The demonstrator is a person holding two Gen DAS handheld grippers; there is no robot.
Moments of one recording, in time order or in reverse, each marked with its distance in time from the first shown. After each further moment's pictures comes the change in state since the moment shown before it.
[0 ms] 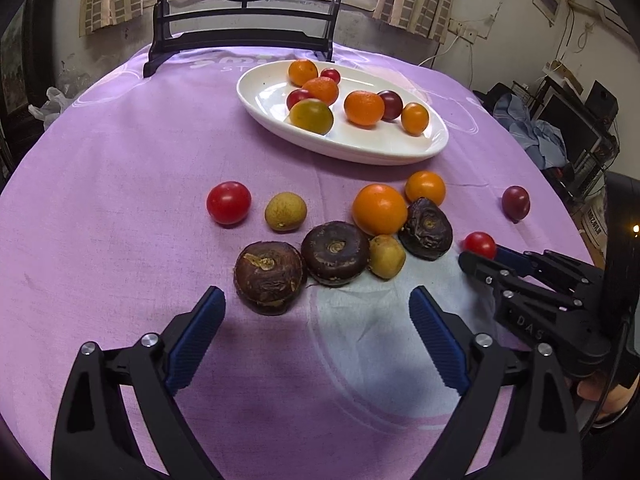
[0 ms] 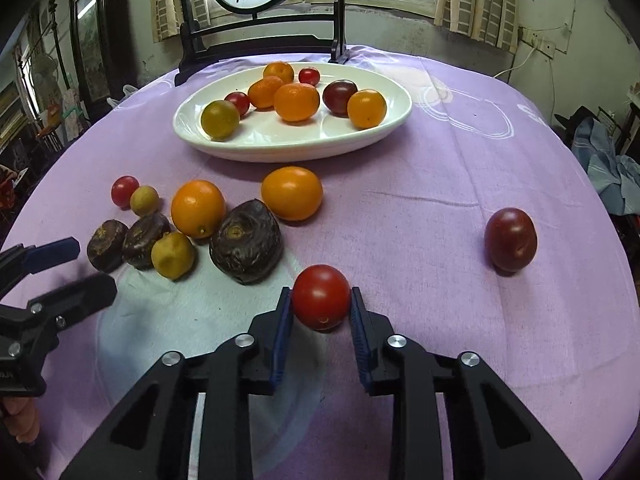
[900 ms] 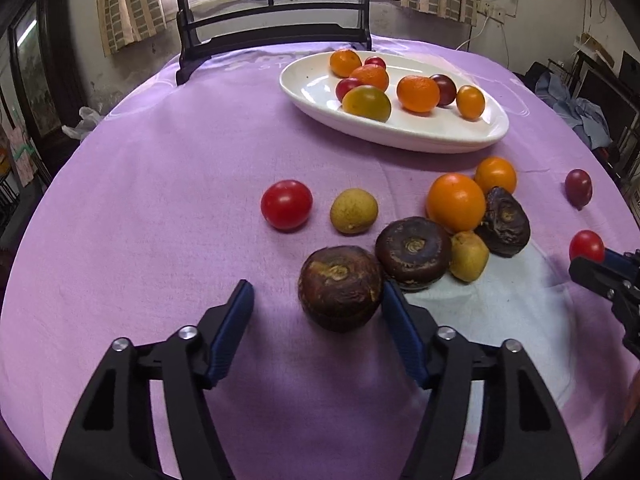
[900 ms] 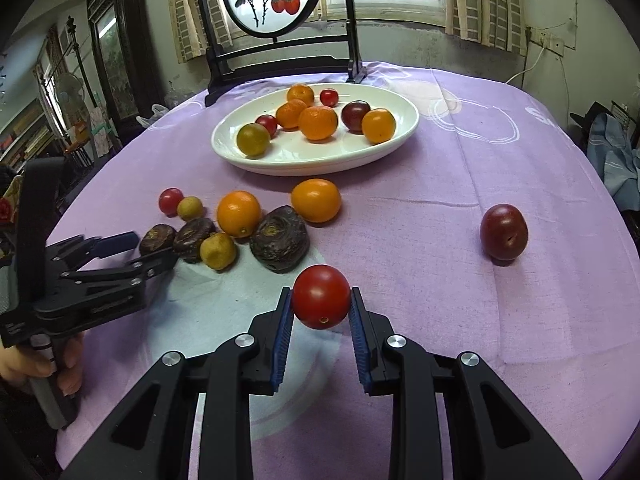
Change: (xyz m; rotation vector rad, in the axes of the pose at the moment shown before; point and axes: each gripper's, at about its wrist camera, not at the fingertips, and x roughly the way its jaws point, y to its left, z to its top) left arm 0.020 0.010 0.003 0.060 -0.006 0.201; right arm -0.037 -0.007 -0.012 0.008 -0.055 0.123
